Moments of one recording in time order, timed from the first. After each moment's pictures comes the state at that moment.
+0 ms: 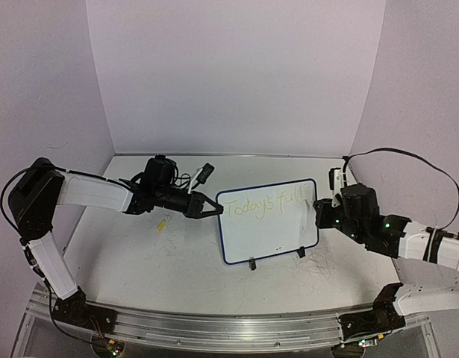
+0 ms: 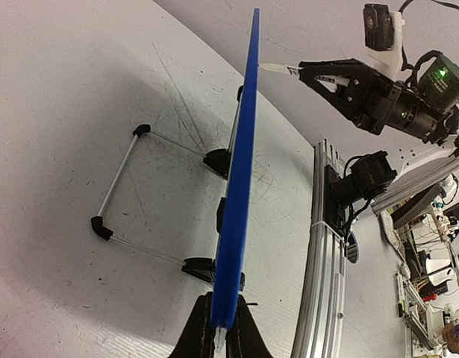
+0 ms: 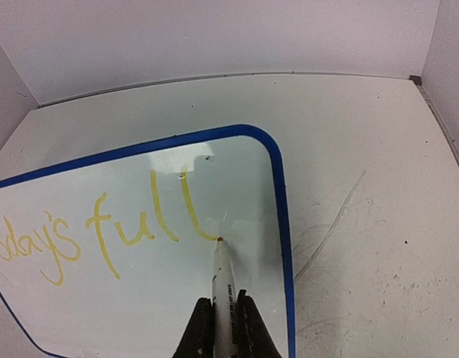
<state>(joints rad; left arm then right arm) -0.68 1.73 1.00 0.24 0.78 -0.33 0.70 1.02 0.57 -0.04 0.38 0.40</state>
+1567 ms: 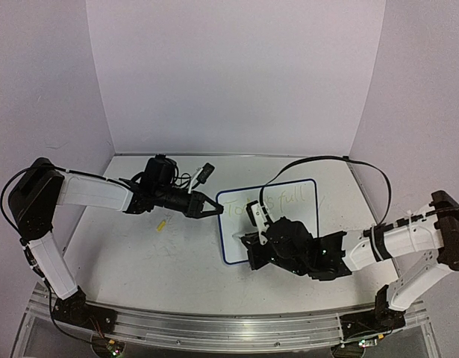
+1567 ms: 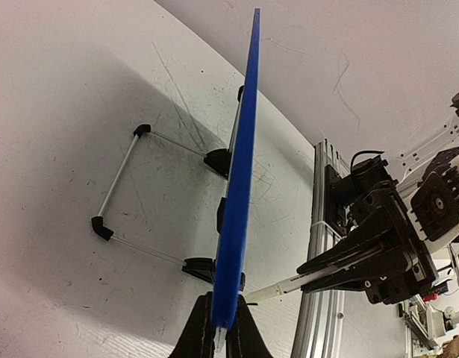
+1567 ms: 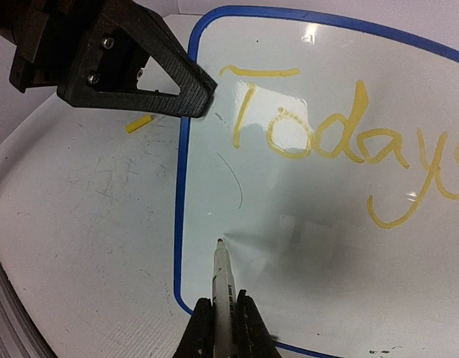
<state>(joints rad) -0.69 1.73 1.00 0.23 0.77 -0.33 1.21 1.51 0.75 0.21 0.45 0.41</state>
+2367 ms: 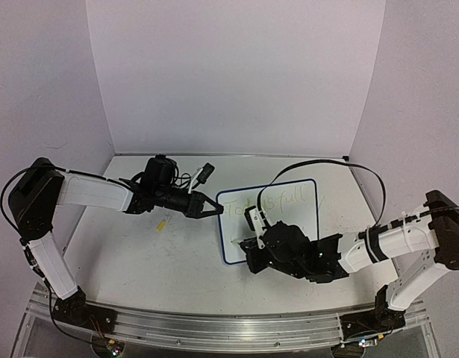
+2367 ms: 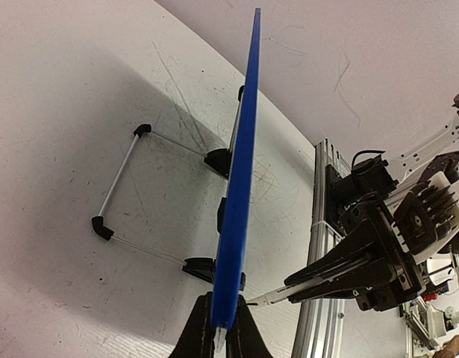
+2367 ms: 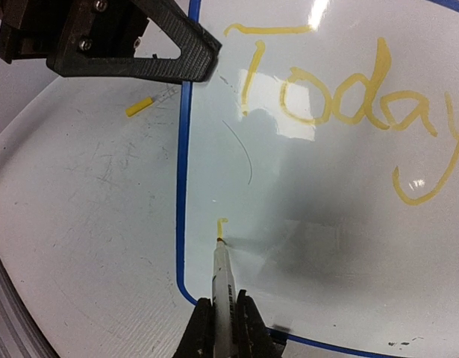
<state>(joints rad) -0.69 1.73 1.00 0.23 0.77 -0.33 1.21 1.54 0.74 0.21 0.43 0.44</state>
